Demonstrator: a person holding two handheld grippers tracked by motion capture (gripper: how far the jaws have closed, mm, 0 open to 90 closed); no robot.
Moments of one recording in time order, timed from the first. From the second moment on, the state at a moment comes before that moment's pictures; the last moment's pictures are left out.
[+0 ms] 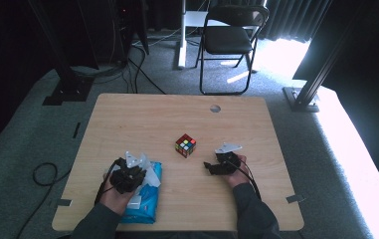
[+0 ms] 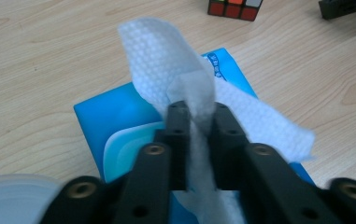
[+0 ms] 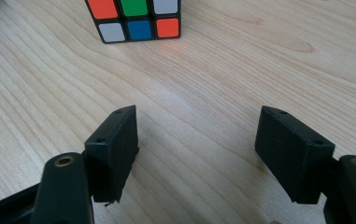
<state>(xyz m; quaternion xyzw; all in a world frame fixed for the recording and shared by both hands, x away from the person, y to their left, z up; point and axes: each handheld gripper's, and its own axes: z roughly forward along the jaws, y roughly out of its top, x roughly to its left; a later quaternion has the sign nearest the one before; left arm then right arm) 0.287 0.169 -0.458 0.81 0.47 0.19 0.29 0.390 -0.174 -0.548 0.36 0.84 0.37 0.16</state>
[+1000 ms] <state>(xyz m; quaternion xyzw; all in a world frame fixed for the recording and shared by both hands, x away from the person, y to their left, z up) 0.315 0.156 -0.443 0.81 0.45 0.18 0.34 0.390 -0.174 -0.548 0.36 0.84 0.37 0.16</state>
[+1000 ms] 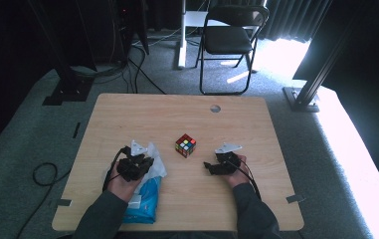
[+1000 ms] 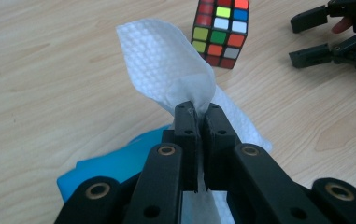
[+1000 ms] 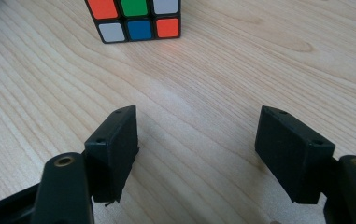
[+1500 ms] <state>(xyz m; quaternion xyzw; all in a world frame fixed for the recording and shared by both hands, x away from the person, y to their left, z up) 0.334 0.153 -0.434 0.80 0.44 0.17 0.37 0.390 -0.174 -0.548 0.36 0.84 0.37 0.16</state>
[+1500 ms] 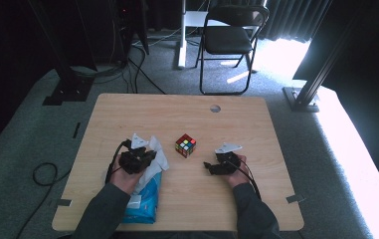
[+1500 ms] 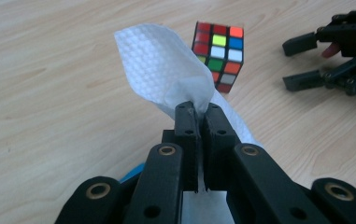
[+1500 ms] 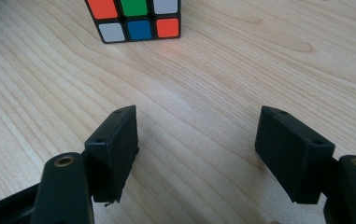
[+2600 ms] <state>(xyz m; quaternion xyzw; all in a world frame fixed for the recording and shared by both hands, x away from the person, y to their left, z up) 0.369 0.145 -0.418 0.79 0.43 0.18 0.41 0.390 -0.174 -0.548 0.36 0.84 0.37 0.16</state>
